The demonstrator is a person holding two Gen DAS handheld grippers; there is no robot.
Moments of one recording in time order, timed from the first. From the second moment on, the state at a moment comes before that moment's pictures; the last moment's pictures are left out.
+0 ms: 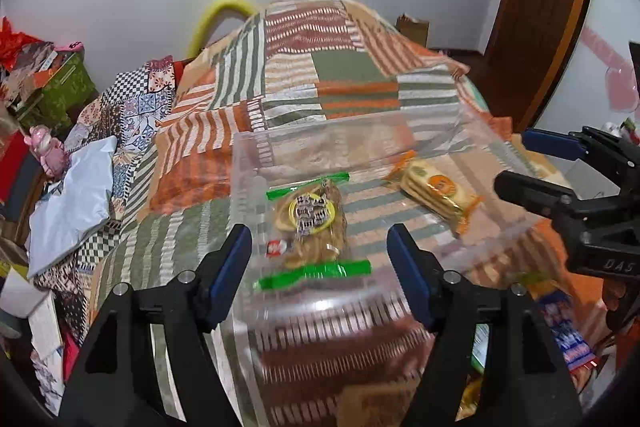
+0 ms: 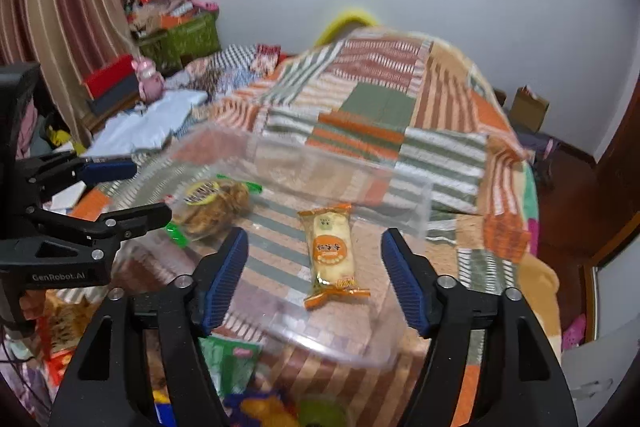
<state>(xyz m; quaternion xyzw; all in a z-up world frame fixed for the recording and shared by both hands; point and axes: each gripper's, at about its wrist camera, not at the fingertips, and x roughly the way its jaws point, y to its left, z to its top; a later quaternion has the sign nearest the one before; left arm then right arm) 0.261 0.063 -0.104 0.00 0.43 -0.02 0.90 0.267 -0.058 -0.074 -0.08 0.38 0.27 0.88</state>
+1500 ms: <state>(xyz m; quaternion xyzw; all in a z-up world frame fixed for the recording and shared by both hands) 0.151 0.029 -0.156 -0.05 0.43 -0.05 0.90 0.165 -0.101 -0.138 0.01 0.39 0.26 0.88</state>
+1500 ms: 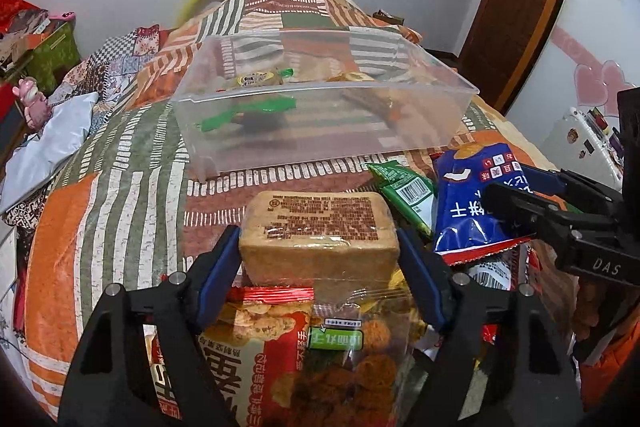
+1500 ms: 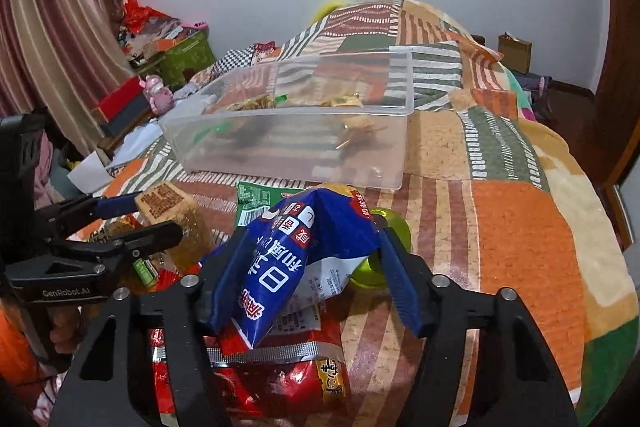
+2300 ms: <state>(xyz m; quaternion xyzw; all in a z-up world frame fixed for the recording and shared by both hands) 0.136 0.036 -0.093 -0.06 0.35 -0.06 0.93 0.167 -0.106 -0.093 0.04 0.32 0.28 0.90</state>
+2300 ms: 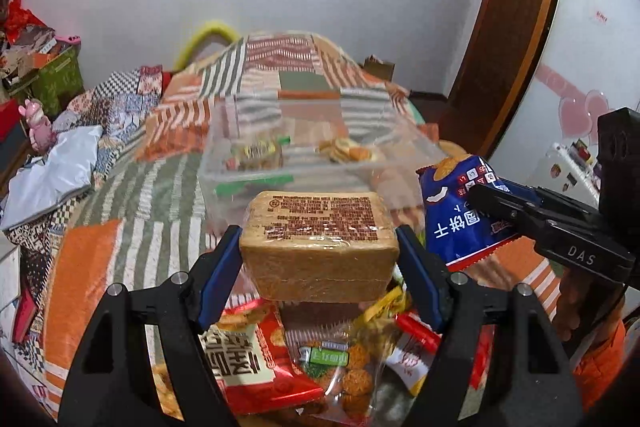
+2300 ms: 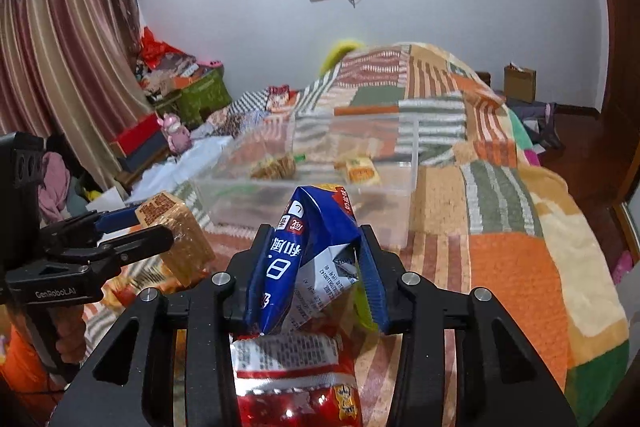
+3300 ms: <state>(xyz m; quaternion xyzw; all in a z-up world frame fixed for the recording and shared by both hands) 0.258 0.043 -0.096 -0.07 0.38 -0.04 0.92 0.266 -0.083 -0.064 0.03 0.30 0.27 0.91</state>
